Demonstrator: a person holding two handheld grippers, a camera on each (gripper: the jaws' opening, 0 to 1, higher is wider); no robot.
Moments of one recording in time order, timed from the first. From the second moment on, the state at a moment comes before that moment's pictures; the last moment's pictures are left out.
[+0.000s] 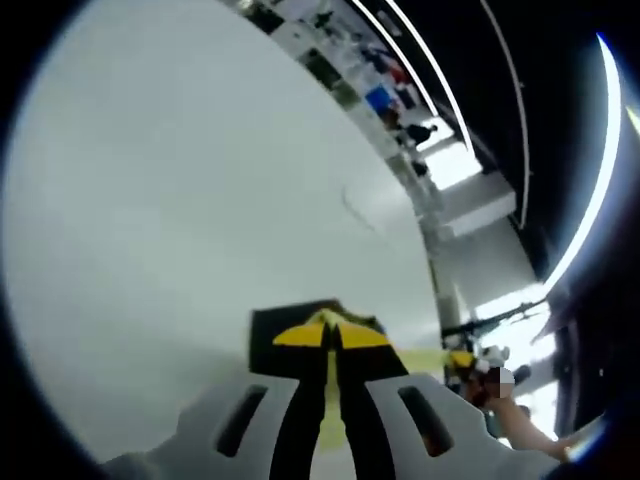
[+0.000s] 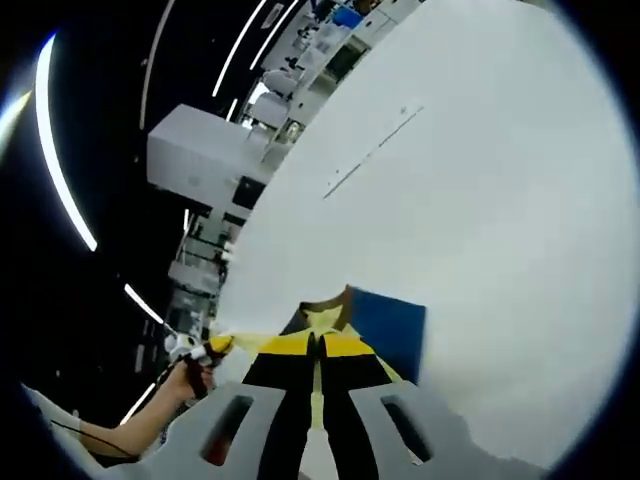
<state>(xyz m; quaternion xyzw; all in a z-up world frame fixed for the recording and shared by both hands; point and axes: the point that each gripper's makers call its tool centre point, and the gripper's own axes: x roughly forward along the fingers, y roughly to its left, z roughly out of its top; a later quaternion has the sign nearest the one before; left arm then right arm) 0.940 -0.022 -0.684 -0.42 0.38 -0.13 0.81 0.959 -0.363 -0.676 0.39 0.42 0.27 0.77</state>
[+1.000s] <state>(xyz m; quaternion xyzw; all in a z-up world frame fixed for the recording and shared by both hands) 0.961 -0.019 -0.751 -0.46 0.42 -0.08 0.78 0.987 -0.361 -0.754 0.46 0.45 0.22 0.73</state>
